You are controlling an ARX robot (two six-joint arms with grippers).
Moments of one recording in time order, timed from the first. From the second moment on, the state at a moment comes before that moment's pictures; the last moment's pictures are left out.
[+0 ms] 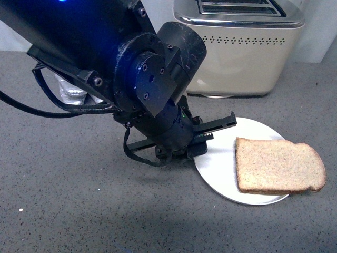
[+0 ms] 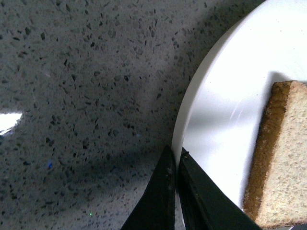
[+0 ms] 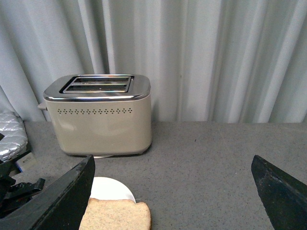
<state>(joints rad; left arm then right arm) -0.55 2.27 1.27 -0.04 0.19 -0.64 0.00 0.00 0.00 0.00 0.00 0.00</state>
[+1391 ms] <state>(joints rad) -0.20 0.68 0.02 0.66 -0.19 -0.03 0.00 0.00 0.00 0.00 0.00 0.00</state>
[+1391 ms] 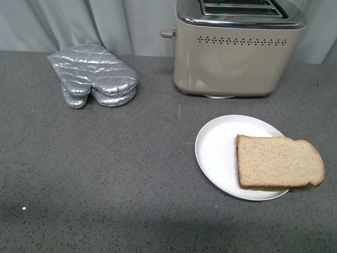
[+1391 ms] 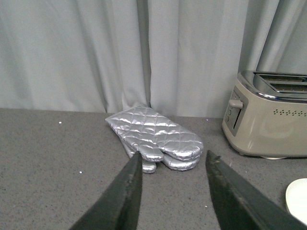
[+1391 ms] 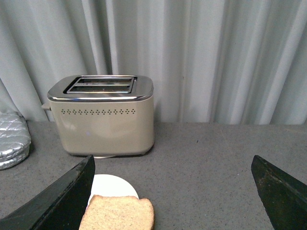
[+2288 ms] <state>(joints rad) 0.00 0.20 0.02 0.20 0.00 -0.01 0.00 0.00 0.00 0.00 0.00 0.00</state>
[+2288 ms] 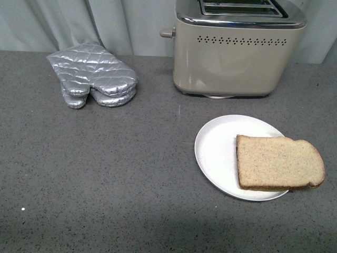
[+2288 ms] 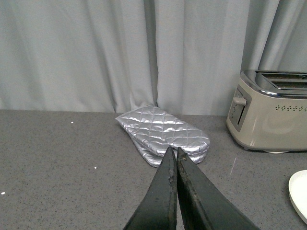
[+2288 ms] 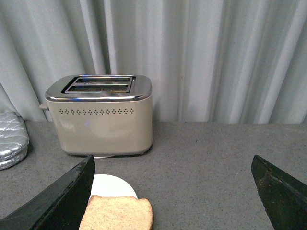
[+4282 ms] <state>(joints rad) 0.00 0.00 0.02 0.00 0.00 -0.01 -0.06 1.97 0.70 0.19 -0.42 0.24</state>
